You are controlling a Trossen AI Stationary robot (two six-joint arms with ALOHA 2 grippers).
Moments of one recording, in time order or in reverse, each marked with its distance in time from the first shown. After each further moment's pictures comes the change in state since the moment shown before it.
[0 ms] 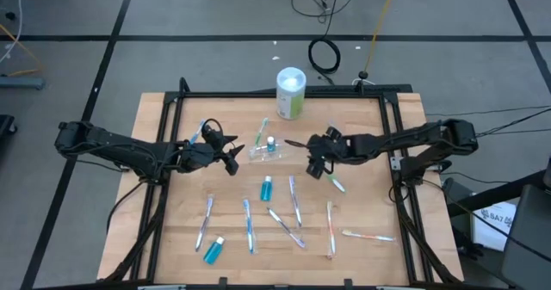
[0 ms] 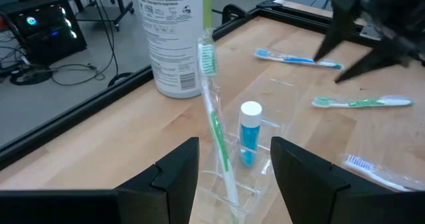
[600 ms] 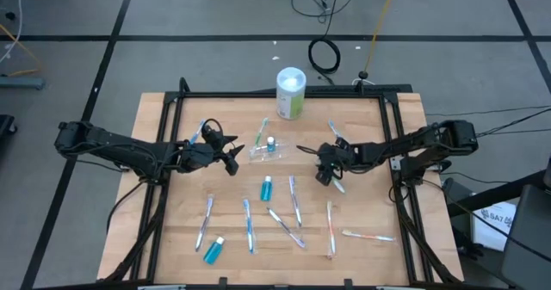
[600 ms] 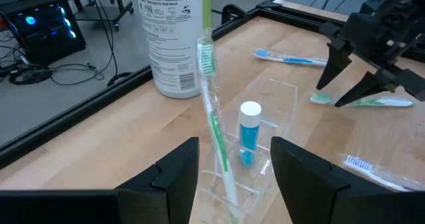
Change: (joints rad) left arm 0.000 0.000 0.000 0.001 0.001 -0.003; right arm -0.010 0.000 -0.274 0.239 -0.060 0.094
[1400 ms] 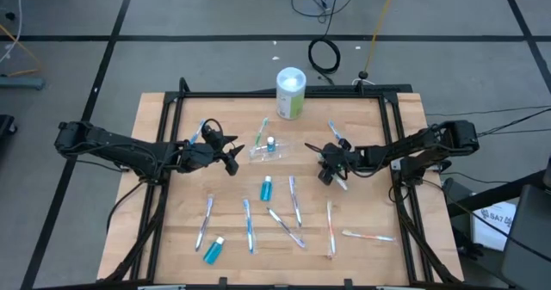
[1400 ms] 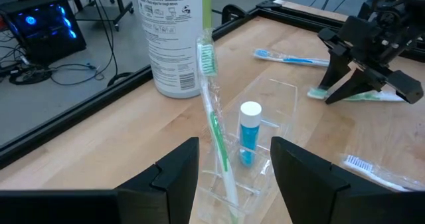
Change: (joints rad) left arm 0.000 0.000 0.000 0.000 0.000 0.000; right arm -0.008 -0.001 -0.141 0.240 0.009 0.004
